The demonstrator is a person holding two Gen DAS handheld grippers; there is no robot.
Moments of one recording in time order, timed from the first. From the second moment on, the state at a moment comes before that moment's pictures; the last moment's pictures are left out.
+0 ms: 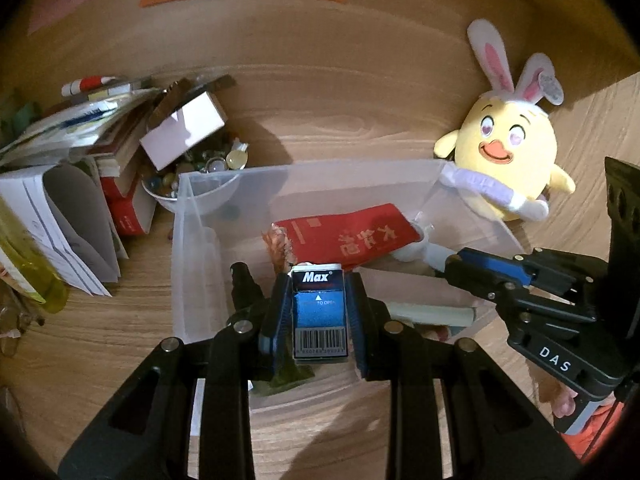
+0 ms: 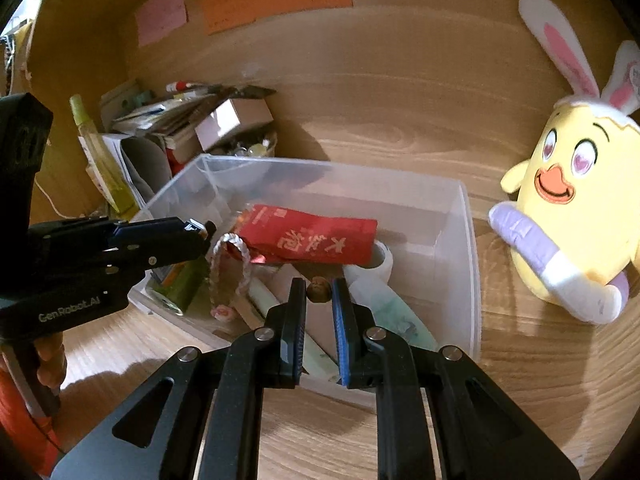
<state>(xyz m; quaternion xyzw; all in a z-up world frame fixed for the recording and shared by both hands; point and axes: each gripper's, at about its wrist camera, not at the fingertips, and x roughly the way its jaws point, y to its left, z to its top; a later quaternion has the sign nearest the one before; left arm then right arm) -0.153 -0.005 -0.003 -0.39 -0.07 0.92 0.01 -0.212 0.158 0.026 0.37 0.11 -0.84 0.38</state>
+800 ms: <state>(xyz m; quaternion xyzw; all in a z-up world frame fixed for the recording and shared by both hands) -0.113 0.012 0.026 -0.35 -0.03 0.94 -0.01 -0.192 0.186 0.059 0.32 0.09 -0.87 0.35</state>
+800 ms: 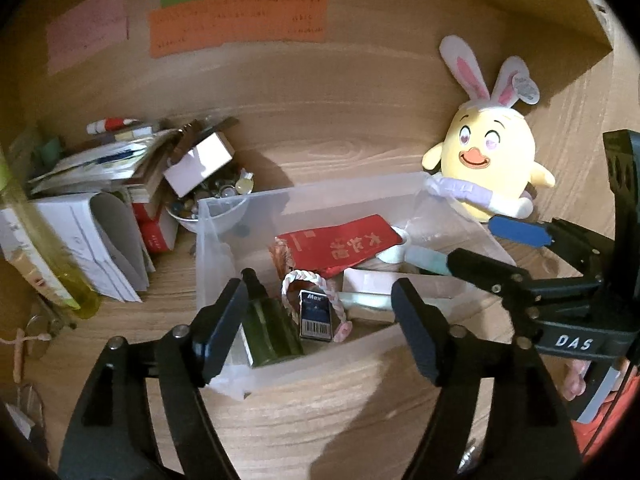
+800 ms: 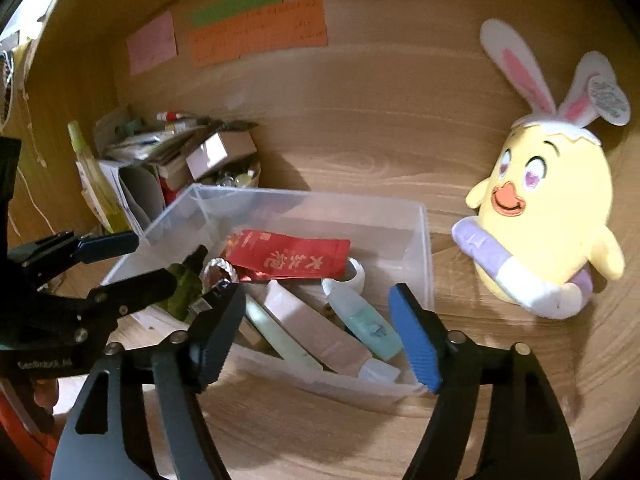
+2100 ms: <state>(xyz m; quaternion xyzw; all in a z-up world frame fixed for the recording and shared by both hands) 0.014 0.052 -0.053 -0.42 0.04 0.90 0.07 -0.022 0.245 -0.015 0.40 0.08 -0.84 0.36</state>
